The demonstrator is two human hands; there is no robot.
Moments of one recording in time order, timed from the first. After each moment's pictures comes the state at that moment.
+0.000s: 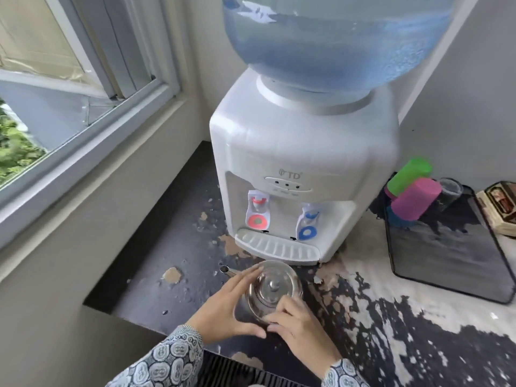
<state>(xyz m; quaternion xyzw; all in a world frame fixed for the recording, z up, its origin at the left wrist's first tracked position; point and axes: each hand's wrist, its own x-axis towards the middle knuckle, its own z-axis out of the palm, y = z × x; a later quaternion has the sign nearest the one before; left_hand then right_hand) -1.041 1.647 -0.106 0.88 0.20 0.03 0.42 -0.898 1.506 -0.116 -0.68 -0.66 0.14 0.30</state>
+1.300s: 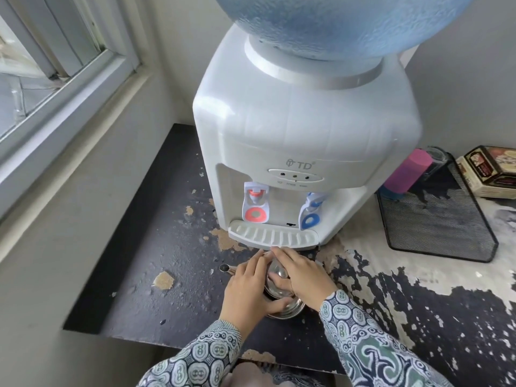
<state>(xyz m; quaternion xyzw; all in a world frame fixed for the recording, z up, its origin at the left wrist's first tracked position) -0.998 1.641 -0.117 0.91 0.31 0.08 0.28 -0.869 1.571 -0.087 -0.81 -0.53 0.25 0.05</state>
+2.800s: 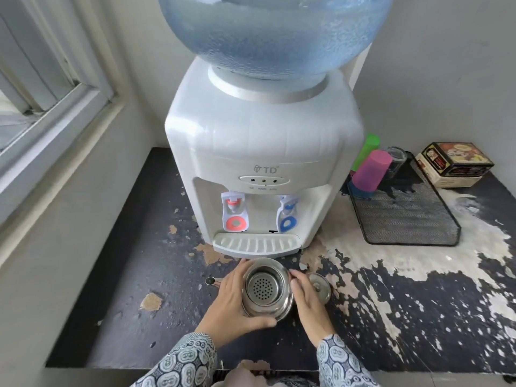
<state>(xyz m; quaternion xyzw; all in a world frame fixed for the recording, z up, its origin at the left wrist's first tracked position) -1.019 1.654 -0.113 0.87 0.19 0.02 0.45 -0.899 1.510 -0.123 -0.80 -0.23 0.31 0.47</state>
